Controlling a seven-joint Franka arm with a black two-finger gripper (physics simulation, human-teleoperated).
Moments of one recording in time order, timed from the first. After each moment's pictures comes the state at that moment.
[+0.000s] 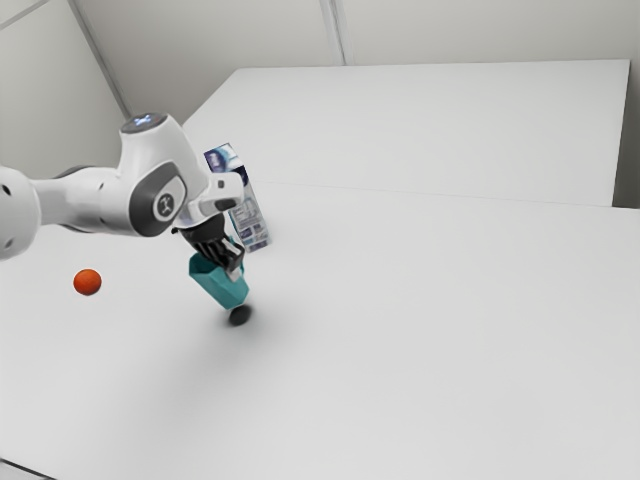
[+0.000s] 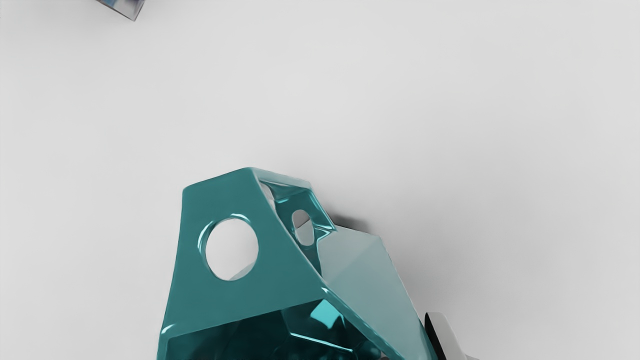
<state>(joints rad) 0.33 -0.06 -0.33 -2.26 -0.04 2.29 0.27</state>
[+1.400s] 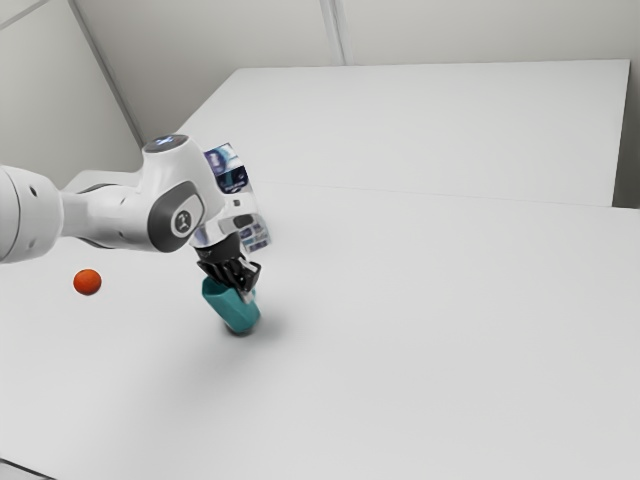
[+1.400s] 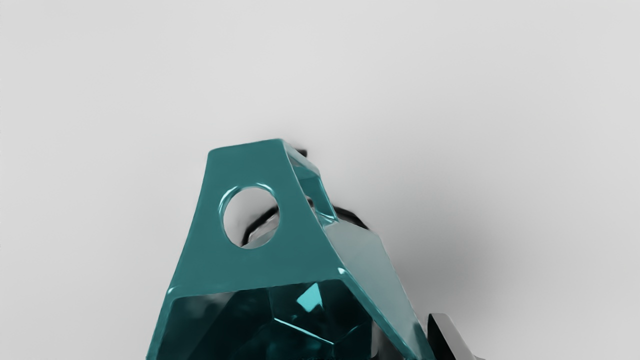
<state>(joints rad) 0.32 0.03 -0.35 -2.26 -0.04 2.31 0.12</state>
